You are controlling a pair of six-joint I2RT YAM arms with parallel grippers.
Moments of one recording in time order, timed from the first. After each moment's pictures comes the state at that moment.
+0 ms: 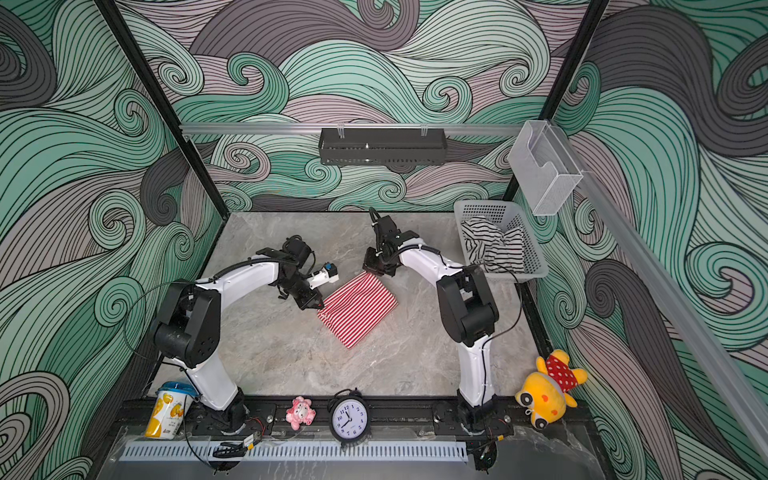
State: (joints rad) left arm -0.36 1.77 1.22 -0.88 0.43 0.56; right arm 0.49 2.02 1.61 -0.69 -0.30 0.65
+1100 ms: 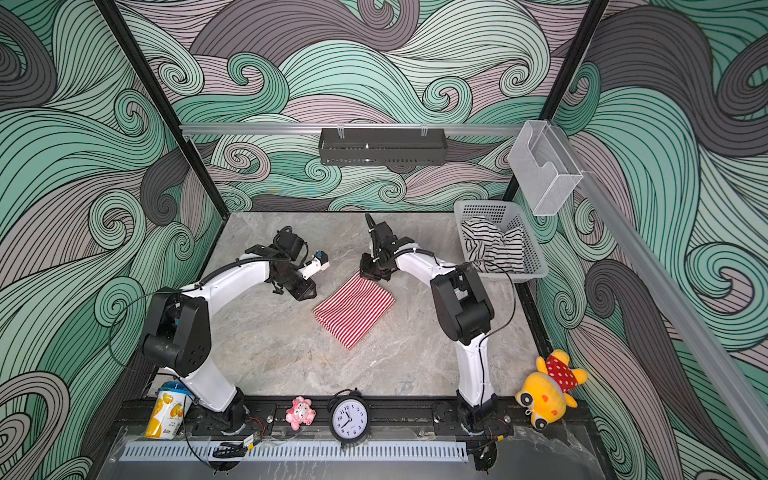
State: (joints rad) left arm -0.35 1.67 1.23 -0.82 0.28 0.41; right arm 0.52 2.05 1.53 -0.57 -0.38 0.63
